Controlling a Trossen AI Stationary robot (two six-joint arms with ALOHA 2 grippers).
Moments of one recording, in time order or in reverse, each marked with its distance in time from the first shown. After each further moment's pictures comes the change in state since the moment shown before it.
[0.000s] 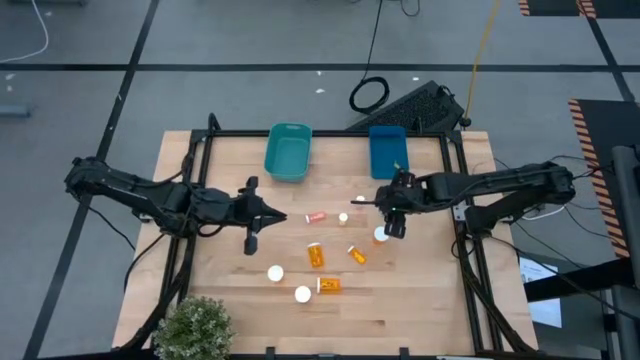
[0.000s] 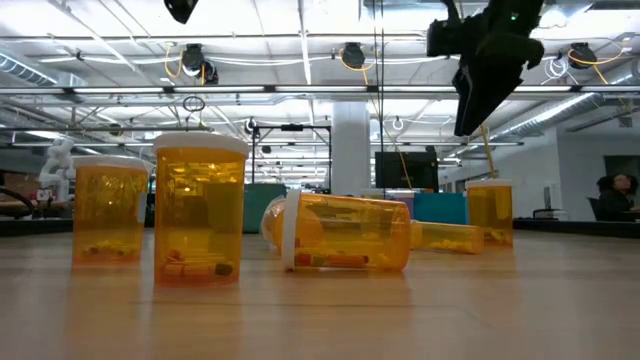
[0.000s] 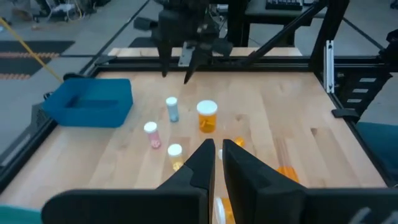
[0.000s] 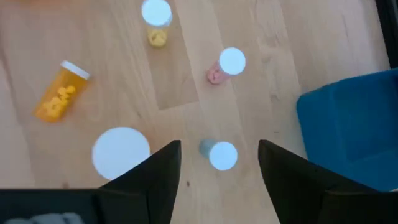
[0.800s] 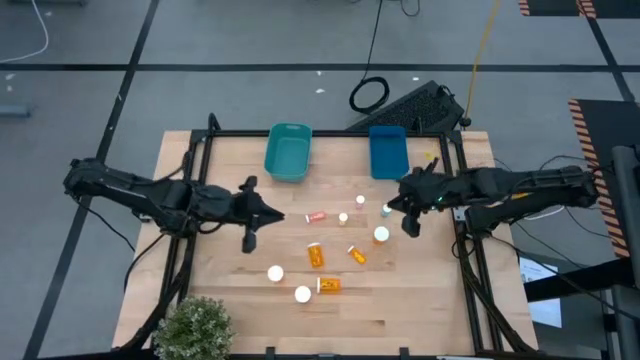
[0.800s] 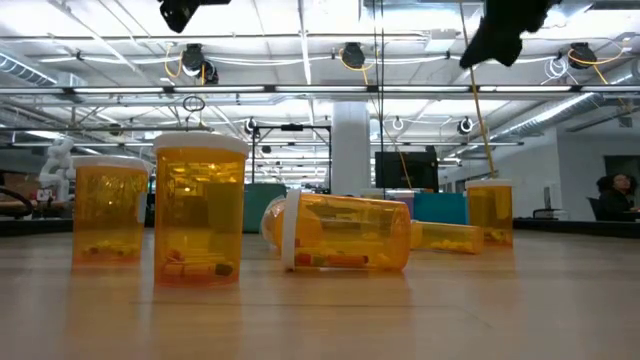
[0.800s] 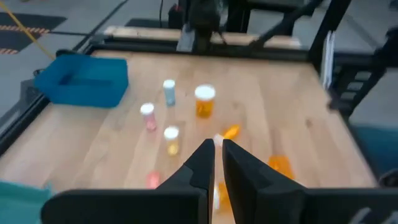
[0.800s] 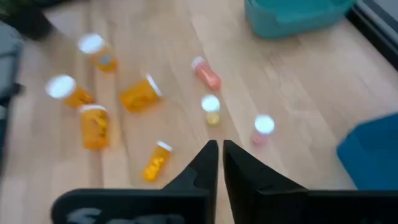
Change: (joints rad) left arm 0.033 -0.012 0.004 -0.059 0.052 -0.091; right arm 0.048 -0.332 -0.086 0.179 -0.081 0.164
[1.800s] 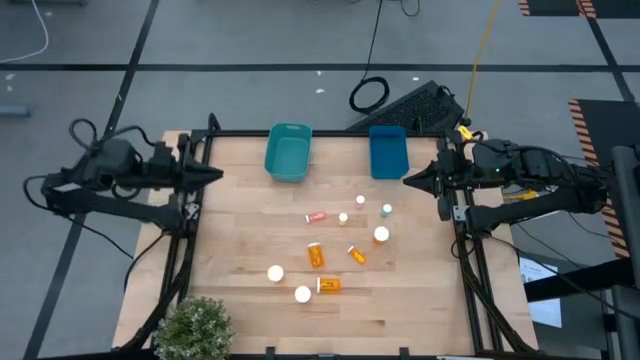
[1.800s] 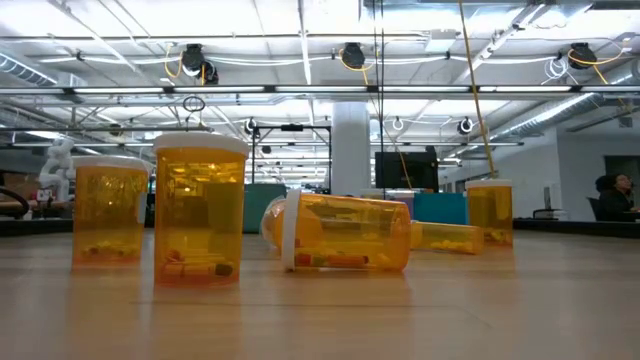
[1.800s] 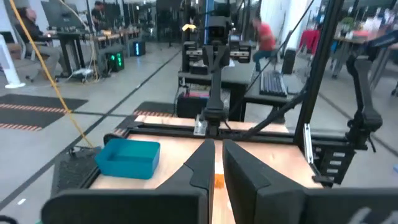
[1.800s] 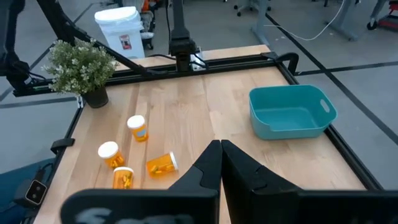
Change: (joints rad) left arm 0.189 -0.404 0.216 -0.299 0.146 0.141; right arm -0.071 -0.144 0.249 -0.003 -0.103 -0.240
